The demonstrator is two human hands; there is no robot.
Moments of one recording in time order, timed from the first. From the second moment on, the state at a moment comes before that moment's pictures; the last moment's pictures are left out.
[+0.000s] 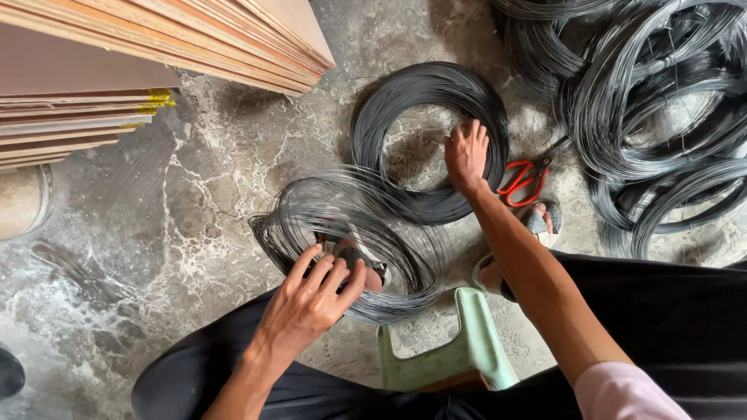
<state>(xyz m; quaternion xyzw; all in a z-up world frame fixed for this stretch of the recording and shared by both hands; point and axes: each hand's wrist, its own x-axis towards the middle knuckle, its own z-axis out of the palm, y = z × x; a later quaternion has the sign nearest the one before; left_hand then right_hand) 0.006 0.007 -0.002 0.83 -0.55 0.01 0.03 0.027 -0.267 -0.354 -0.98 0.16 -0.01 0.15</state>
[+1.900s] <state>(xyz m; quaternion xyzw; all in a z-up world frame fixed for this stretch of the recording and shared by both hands) -0.031 0.019 -0.027 0.80 -0.58 0.14 0.08 -0.071 -0.189 -0.067 -0.66 0.13 0.18 0.72</state>
